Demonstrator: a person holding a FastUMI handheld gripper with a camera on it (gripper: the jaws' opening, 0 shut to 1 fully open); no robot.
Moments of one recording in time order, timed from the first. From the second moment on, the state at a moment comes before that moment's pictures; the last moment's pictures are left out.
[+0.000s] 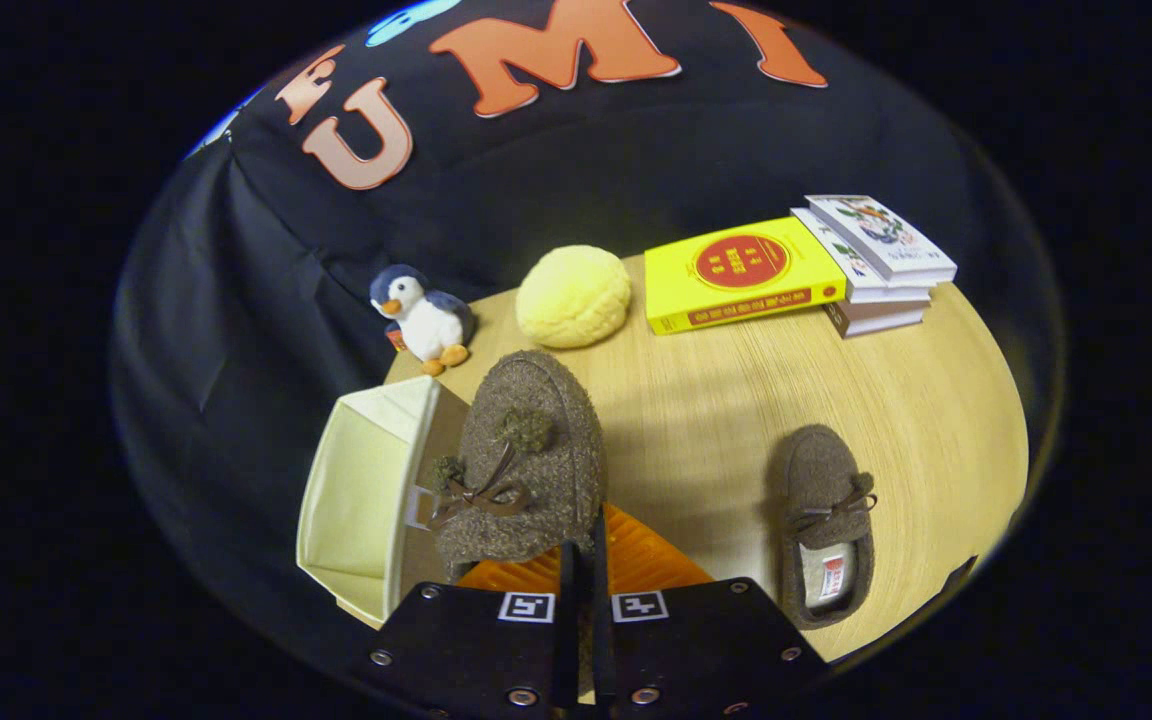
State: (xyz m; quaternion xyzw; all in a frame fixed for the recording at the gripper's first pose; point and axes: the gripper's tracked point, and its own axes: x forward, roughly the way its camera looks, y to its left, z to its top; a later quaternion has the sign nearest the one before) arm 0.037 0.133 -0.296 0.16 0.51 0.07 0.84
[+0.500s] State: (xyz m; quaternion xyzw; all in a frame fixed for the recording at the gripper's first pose) arm 0.056 0.261 -0.237 0.16 0.49 0.15 0.84
